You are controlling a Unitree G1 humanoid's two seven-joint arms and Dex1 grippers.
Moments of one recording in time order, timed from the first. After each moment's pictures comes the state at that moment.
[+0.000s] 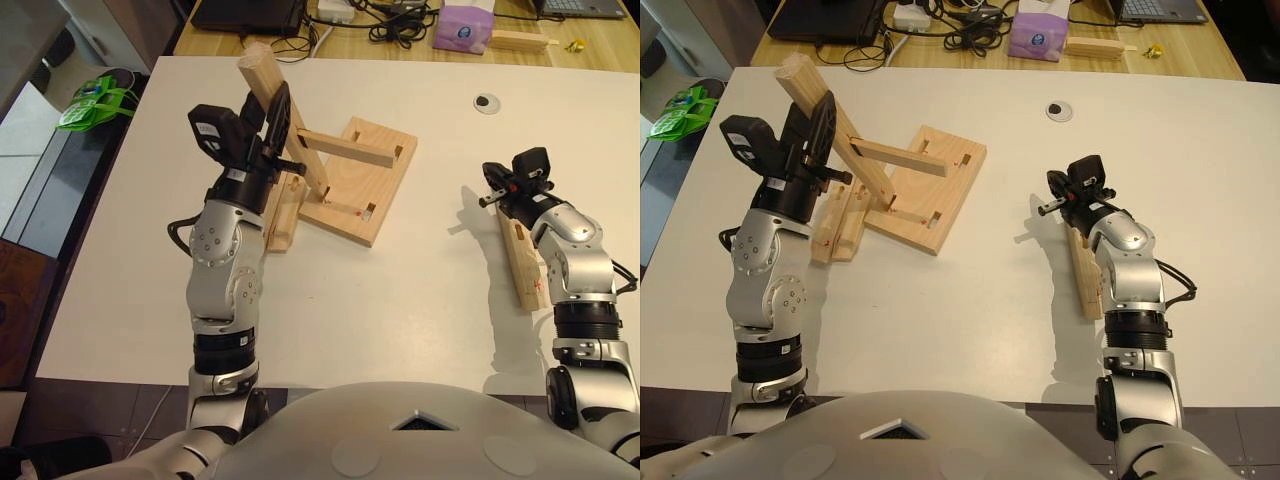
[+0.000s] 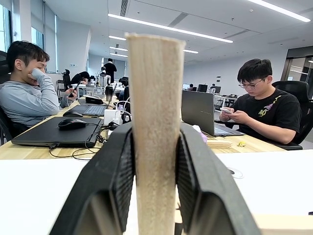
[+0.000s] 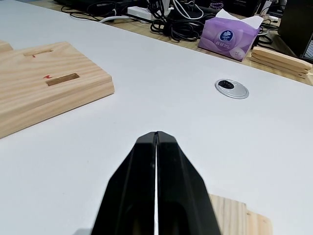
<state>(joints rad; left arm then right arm) -0.07 0.12 0.04 -0.34 -0.30 0.15 -0.22 -0.20 -0.39 -0.08 0.18 0.13 0.29 0.49</state>
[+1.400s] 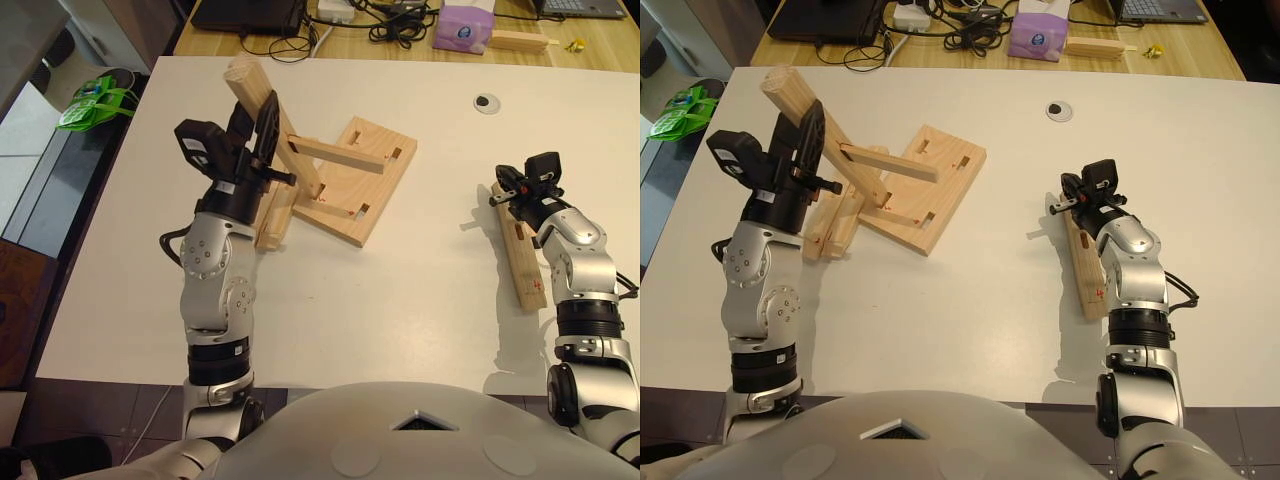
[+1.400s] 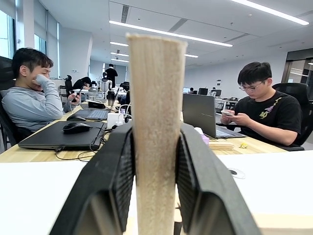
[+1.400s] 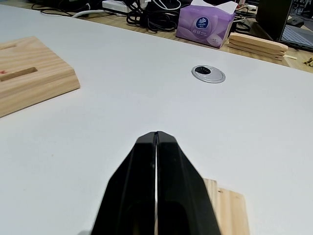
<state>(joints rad) -0.03 0.14 0.06 -0.34 -0.32 0.09 -0.27 -0.21 -0.39 -0.10 0.27 0.14 0.24 0.45</state>
